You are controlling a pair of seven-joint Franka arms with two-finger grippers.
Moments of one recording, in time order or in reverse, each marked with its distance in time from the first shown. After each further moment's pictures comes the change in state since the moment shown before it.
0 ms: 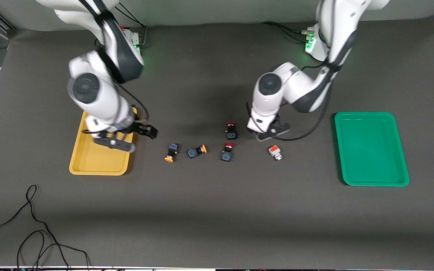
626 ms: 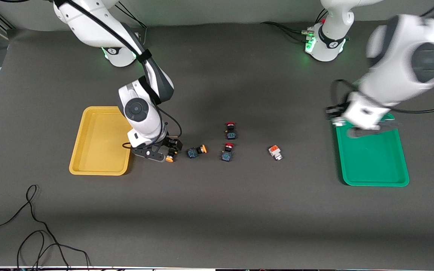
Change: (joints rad) left arm 0.487 -0.301 0.000 0.201 -0.223 -0.614 0.817; right arm 0.063 0.247 -0.005 -0.032 0.000 0.334 0.088
